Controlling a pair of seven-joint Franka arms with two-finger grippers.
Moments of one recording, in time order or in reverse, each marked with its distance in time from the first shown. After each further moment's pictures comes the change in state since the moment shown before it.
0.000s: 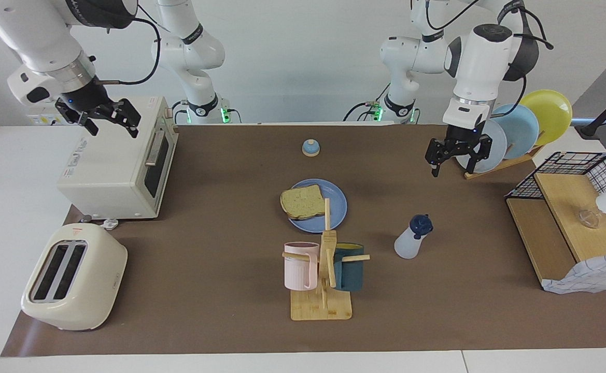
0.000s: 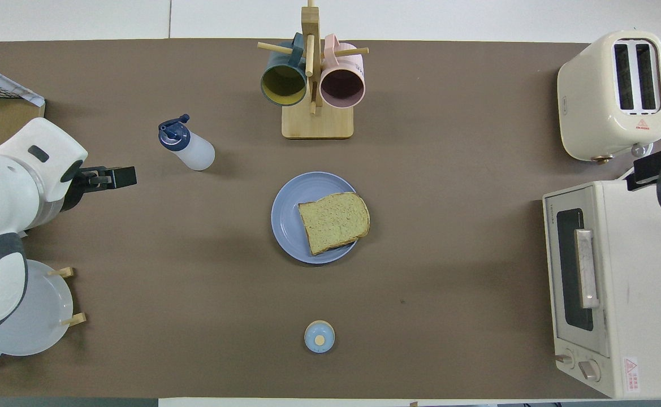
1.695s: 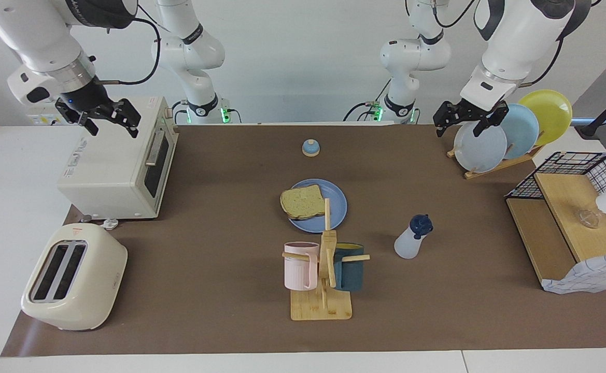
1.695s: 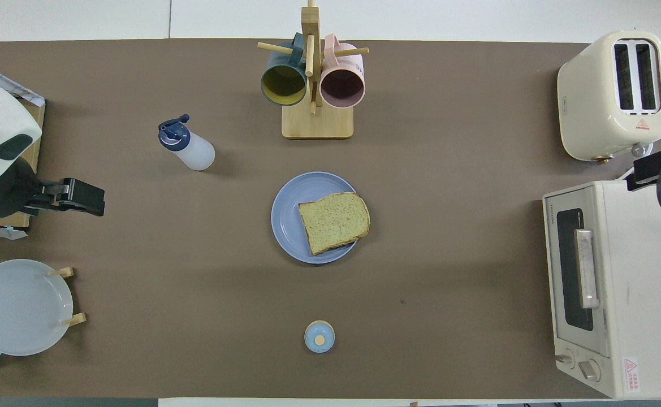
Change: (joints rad) left arm 0.306 0.108 -0.277 0.410 -0.167 -0.684 0.182; right arm 0.000 0.000 0.000 0.000 0.000 0.000 0.000
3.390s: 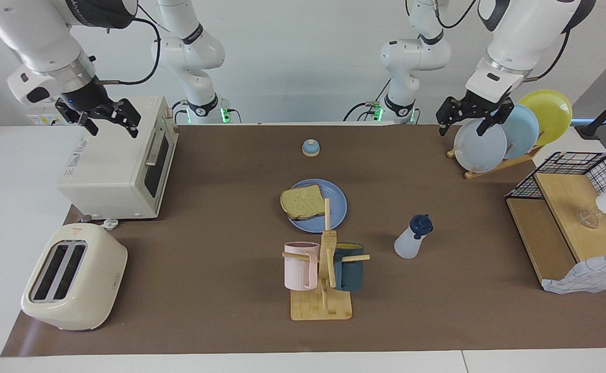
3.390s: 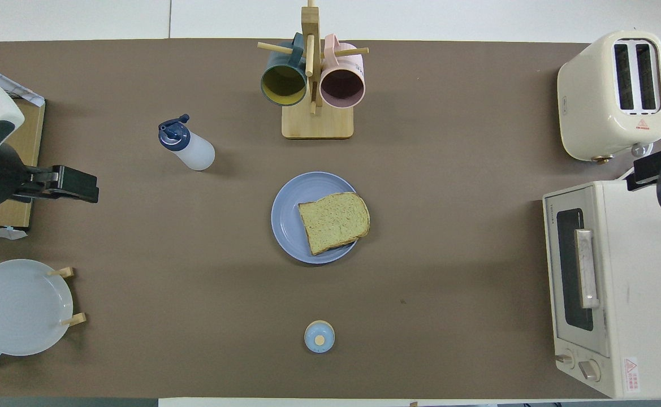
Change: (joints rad) left arm 0.010 0.009 -0.007 0.050 -0.003 0.015 0.001; right arm 0.000 0.000 0.000 0.000 0.000 0.000 0.000
